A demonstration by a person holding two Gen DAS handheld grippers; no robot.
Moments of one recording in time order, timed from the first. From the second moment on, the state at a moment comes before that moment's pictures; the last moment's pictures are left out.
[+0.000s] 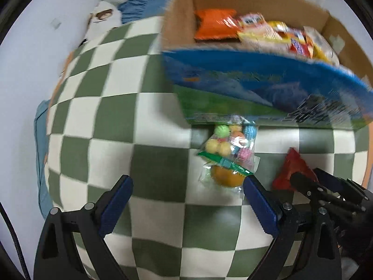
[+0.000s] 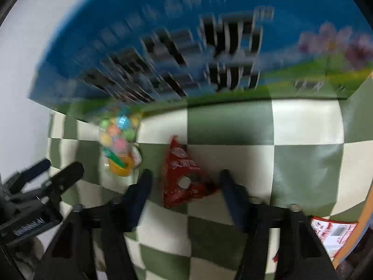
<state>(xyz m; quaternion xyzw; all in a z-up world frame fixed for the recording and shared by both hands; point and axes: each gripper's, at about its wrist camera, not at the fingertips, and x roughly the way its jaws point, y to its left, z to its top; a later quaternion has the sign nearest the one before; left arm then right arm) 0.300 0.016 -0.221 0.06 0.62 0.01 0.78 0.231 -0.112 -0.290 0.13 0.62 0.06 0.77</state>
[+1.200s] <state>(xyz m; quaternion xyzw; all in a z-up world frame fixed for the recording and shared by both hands) 0.249 -0.001 -0.302 0.02 0.72 -0.05 0.69 0.181 -0.108 -0.312 0.12 0.65 0.08 0.75</state>
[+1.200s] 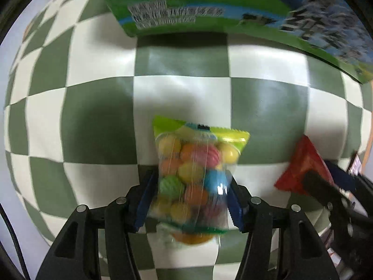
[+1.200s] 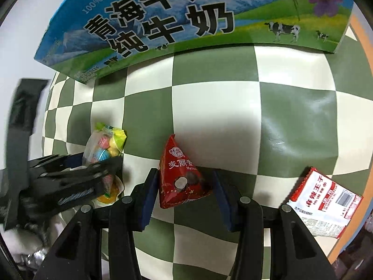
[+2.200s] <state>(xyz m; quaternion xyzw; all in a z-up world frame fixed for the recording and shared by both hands) 0.374 -0.051 -0.097 -0.06 0.59 -0.14 0.79 0.239 -0.180 -0.117 0.18 0.47 0.10 0.86</state>
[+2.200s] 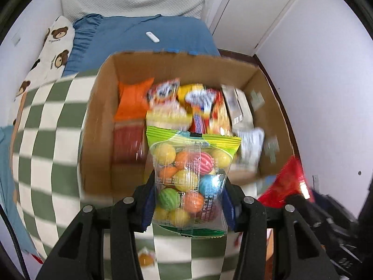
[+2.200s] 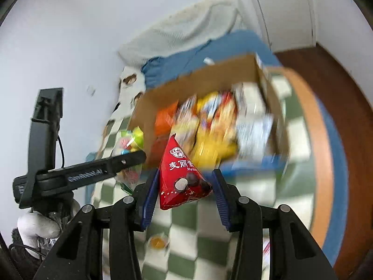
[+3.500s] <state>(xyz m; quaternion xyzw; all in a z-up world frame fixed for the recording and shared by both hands) 0.457 -0.042 -0.176 -0.01 0.65 -0.06 0.76 0.384 -0.187 -0.195 0.05 0.59 -0.01 0.80</state>
